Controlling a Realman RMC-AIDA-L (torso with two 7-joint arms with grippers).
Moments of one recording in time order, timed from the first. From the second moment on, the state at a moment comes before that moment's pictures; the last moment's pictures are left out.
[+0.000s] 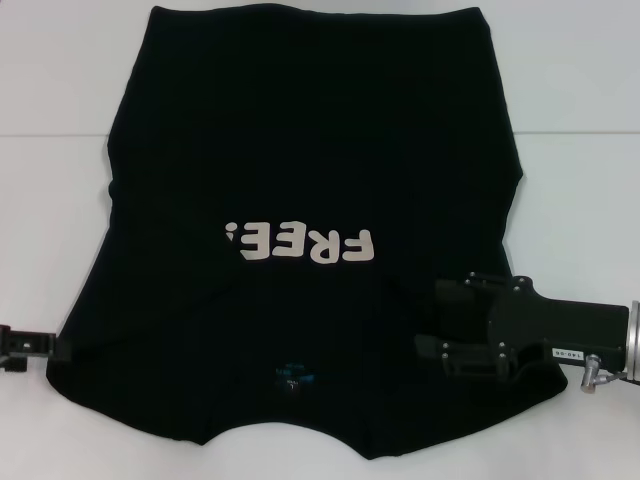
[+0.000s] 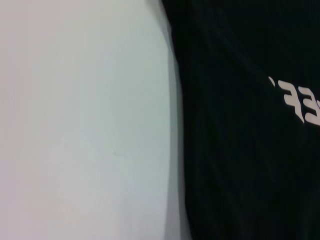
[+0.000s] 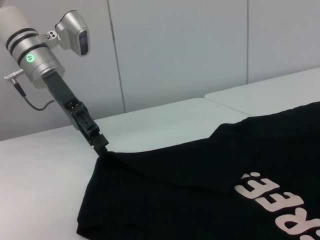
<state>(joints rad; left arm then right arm) -0.53 -1.91 0.40 0.76 2.62 1.56 -2.28 0.53 2.09 -0.76 -0.54 -1.96 -1.45 1.13</state>
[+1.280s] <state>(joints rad) -0.54 -1.94 0.53 0.77 2.62 1.51 -2.28 0.54 2.09 -0.76 -0.52 -1.96 -1.45 1.13</state>
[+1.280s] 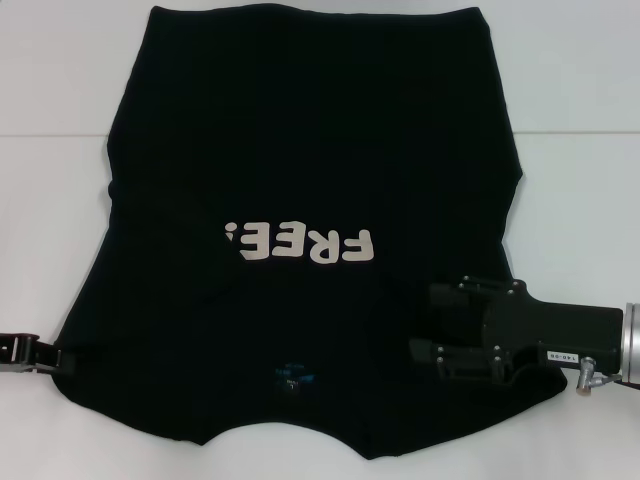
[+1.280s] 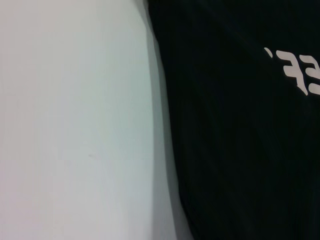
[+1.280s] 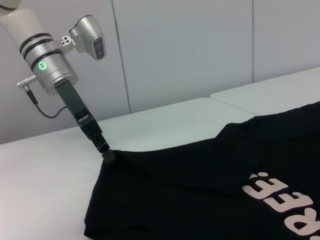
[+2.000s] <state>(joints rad) -0.54 -1.95 0.52 0.82 2.61 1.57 -2.21 0.54 2.01 -0.75 -0.76 -2.01 -1.50 1.77</state>
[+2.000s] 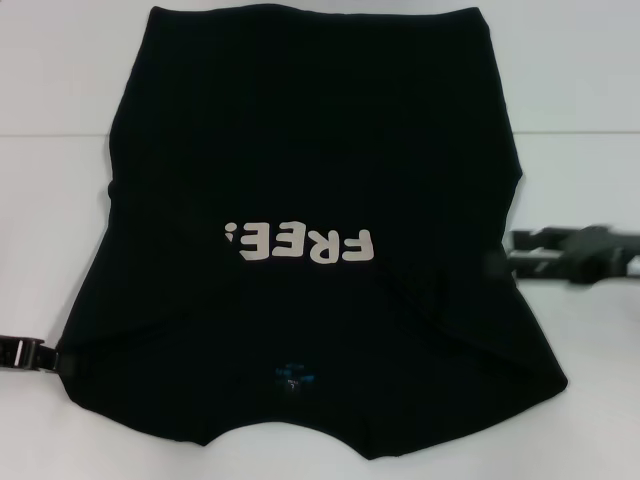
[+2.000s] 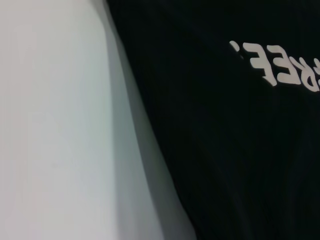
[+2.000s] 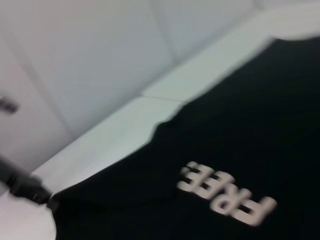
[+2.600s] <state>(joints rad) -0.53 -1.94 0.50 0.83 2.61 1.60 -2.21 0.78 1.90 -0.70 -0.84 -2.67 -1.70 2.52</state>
